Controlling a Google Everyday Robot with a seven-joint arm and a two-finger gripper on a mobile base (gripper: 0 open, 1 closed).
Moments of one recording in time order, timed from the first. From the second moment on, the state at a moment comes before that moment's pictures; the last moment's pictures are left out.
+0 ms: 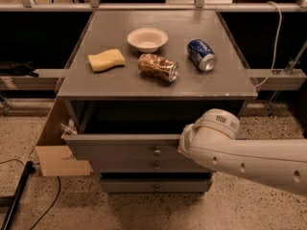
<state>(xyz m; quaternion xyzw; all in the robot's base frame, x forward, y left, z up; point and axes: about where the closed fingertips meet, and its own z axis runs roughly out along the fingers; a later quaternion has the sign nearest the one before) 0.539 -0.108 0.642 -0.55 0.78 -0.12 0.26</state>
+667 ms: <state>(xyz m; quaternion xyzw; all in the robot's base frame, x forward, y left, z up) 0.529 -0.108 0.644 -0.54 0.79 -0.11 0.27</state>
